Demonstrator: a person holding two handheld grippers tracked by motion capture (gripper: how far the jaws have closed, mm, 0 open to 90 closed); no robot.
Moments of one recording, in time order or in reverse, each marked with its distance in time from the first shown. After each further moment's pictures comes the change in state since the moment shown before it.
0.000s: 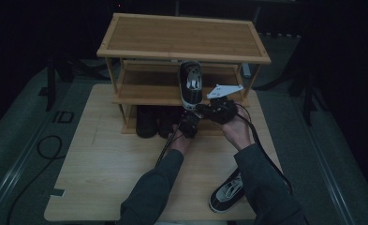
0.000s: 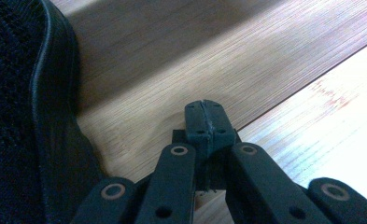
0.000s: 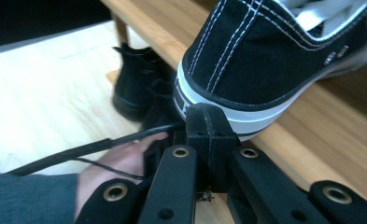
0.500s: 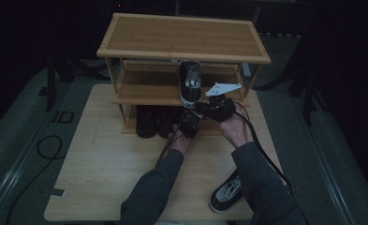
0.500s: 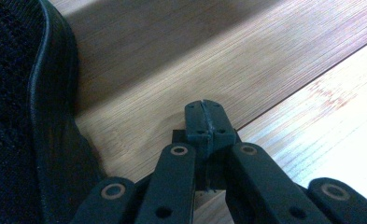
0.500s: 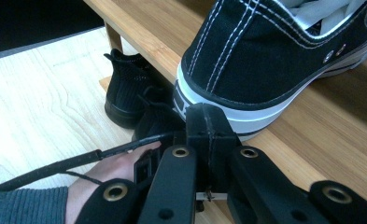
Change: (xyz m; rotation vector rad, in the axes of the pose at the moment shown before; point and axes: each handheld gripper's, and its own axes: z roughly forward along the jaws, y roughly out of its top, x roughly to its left) left arm -0.001 0.001 0.000 0.005 0.007 -0.002; right arm -0.003 0.003 0.008 -0.017 0.005 0.020
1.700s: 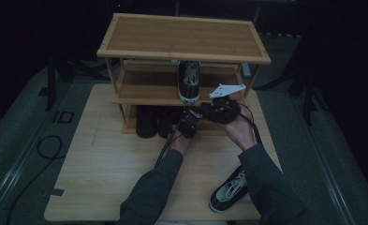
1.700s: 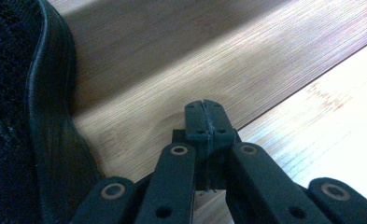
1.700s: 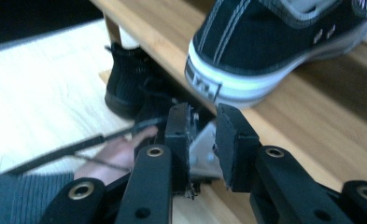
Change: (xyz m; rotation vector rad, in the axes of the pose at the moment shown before) left arm 0.004 -0.003 0.000 -0.022 -0.031 -0.014; right arm 0.002 -0.003 -0.017 0.041 -0.019 -0.004
